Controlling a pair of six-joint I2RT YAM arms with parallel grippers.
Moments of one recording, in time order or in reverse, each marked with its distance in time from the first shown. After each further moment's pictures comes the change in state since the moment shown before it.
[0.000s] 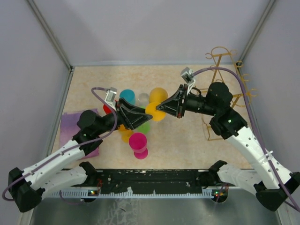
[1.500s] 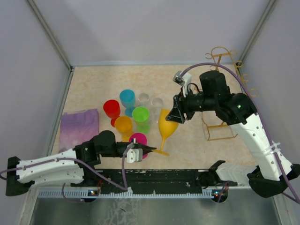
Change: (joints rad) left arm -0.446 -0.086 -0.069 -0.439 -0.106 1.204; right arm 0.011 0.172 0.435 -0.859 0.147 -0.367
